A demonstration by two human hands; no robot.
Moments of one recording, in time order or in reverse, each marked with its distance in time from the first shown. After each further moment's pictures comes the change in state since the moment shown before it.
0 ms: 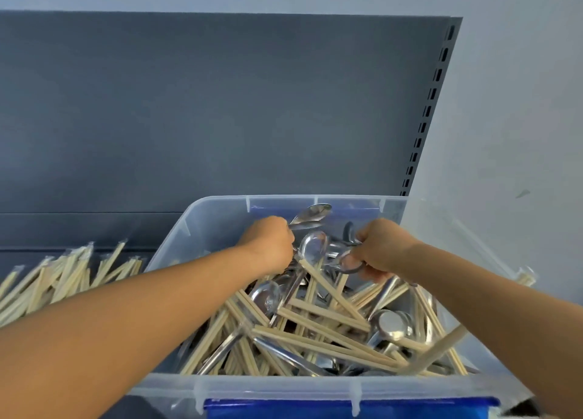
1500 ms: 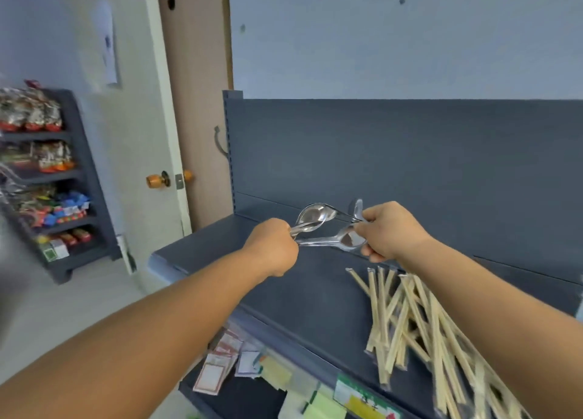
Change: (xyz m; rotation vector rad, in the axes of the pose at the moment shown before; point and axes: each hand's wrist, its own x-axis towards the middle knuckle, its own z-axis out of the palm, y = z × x) left_hand -0.245 -0.433 -0.222 -0.262 0.448 -0.509; right_hand -0.159 -0.450 0.264 0.188 -0.087 -0.587
